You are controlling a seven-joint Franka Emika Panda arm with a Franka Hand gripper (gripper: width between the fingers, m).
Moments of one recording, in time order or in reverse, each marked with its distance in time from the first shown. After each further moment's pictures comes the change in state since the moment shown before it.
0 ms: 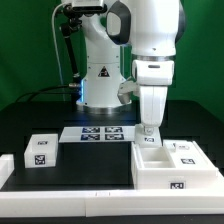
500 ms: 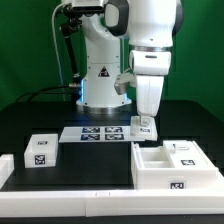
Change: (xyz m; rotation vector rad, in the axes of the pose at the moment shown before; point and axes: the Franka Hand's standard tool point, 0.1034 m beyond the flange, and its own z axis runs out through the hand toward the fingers) arm -0.010 -0.005 -0.019 -0.010 -0.026 -0.008
